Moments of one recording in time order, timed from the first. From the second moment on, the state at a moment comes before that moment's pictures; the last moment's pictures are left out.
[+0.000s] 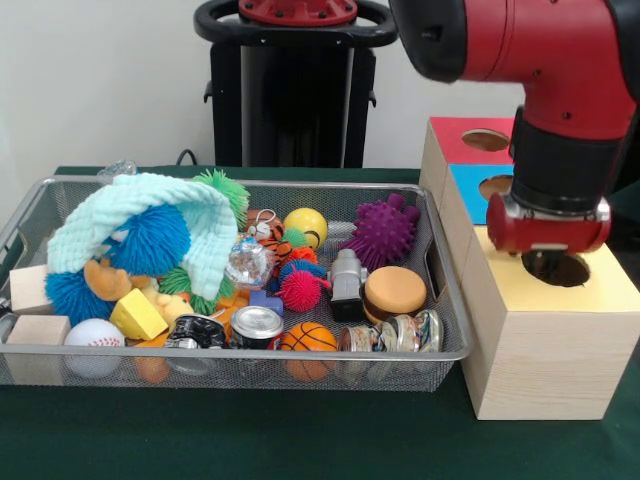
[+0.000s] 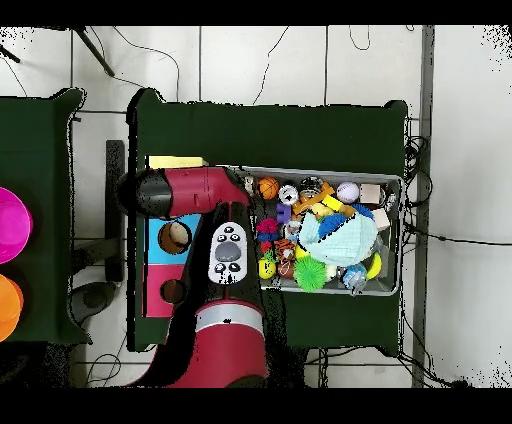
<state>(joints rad) 0.08 -0.43 -0.04 1.33 0.01 0.59 1.79</state>
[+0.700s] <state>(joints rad) 0.06 -0.60 0.00 1.40 0.01 0.74 1.79</state>
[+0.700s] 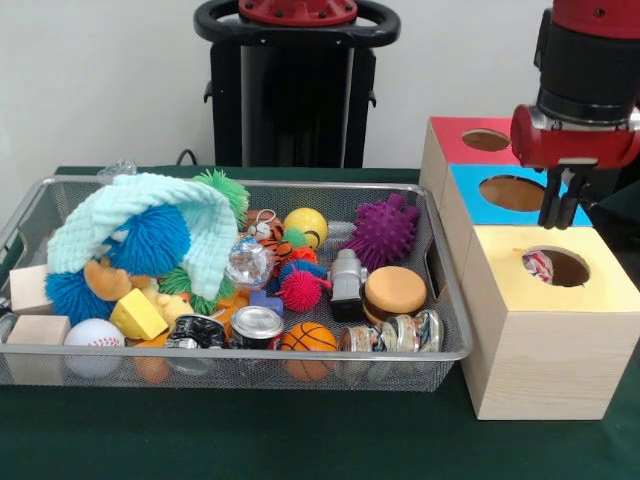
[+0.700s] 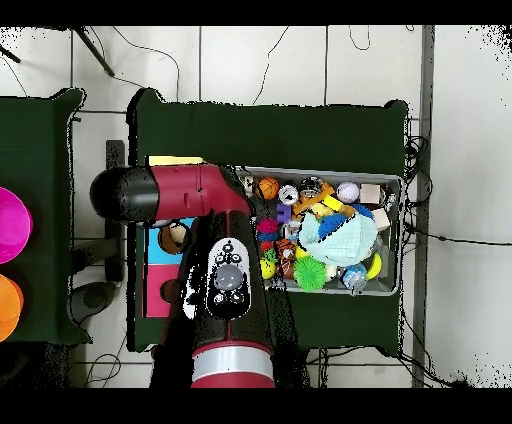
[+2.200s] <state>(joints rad) -0.28 -0.82 0.10 1.48 -0.12 0.87 1.78</state>
